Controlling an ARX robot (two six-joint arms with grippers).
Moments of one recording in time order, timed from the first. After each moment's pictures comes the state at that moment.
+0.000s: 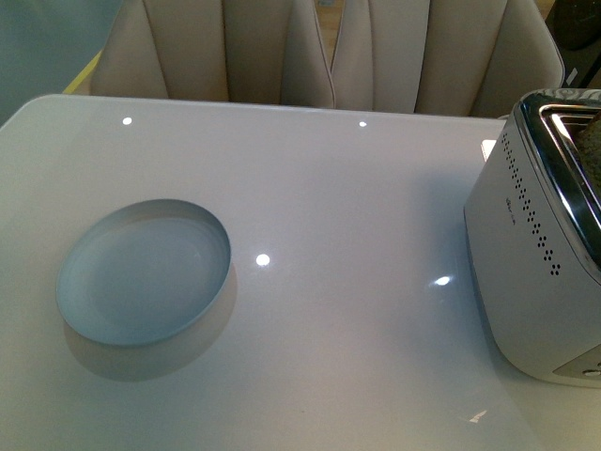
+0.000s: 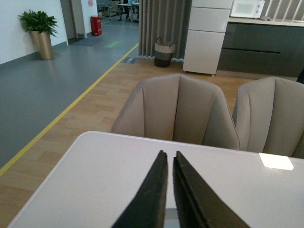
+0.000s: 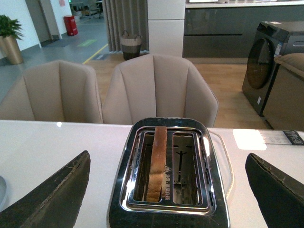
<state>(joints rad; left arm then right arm) -0.13 0.87 0.16 0.70 -0.12 -0.03 0.00 0.01 0.02 0.00 0.00 0.00</state>
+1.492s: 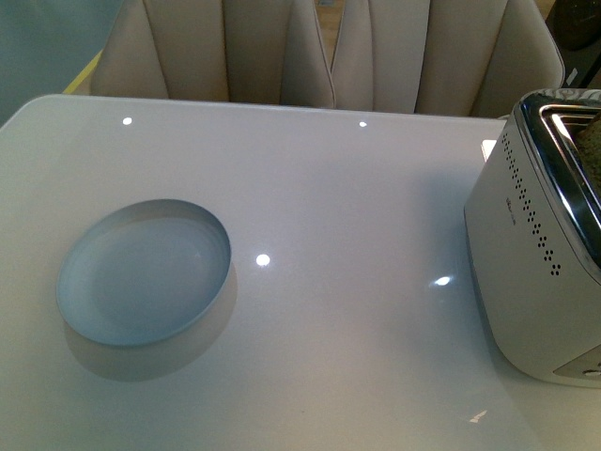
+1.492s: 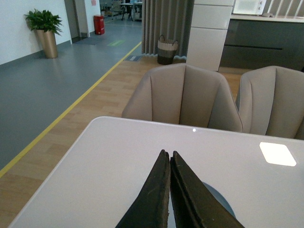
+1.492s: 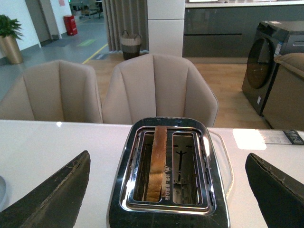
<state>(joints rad) 0.00 0.05 0.01 0.02 0.00 -0.01 0.00 0.01 0.02 0.00 0.00 0.00</state>
